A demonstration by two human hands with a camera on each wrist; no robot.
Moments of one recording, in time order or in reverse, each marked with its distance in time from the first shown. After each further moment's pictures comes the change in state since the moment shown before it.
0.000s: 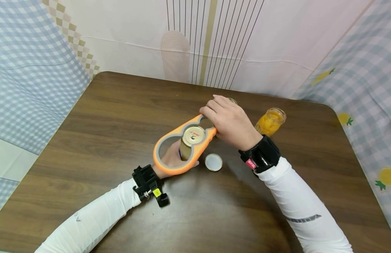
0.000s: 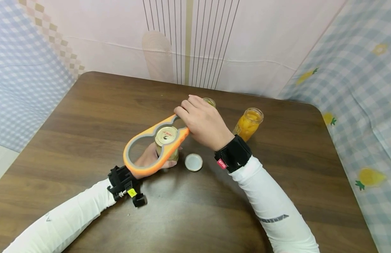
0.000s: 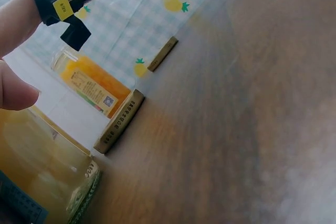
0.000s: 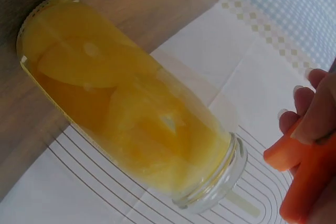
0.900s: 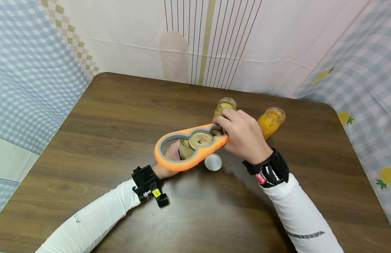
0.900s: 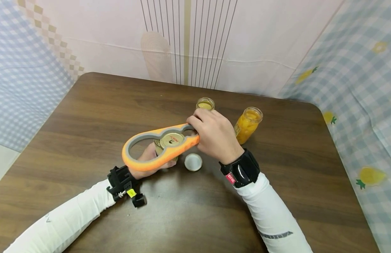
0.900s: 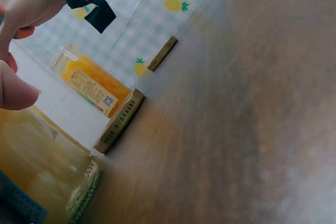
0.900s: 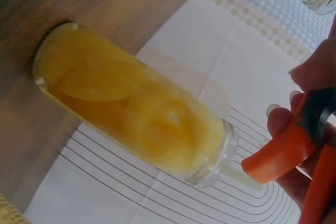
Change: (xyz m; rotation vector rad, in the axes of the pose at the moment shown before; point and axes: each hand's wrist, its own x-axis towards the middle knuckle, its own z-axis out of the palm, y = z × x) left_hand 0.008 -0.001 -0.002 -0.163 -0.113 0.178; right_hand -0.033 -0.013 -0.015 0.016 0.035 0.179
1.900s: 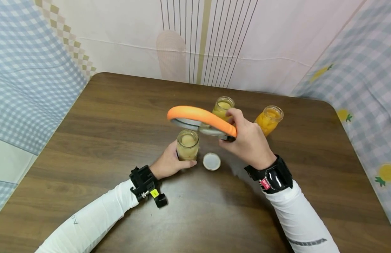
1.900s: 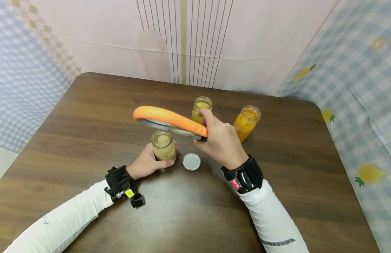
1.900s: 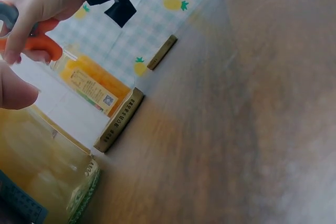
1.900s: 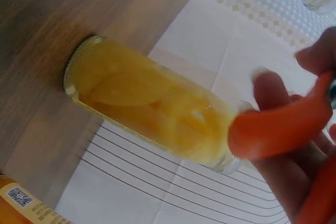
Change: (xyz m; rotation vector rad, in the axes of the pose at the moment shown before) left_hand -0.007 0.005 0.003 -0.118 0.087 -0.221; right_hand -0.024 0.002 -0.005 0.172 -0.016 0.257
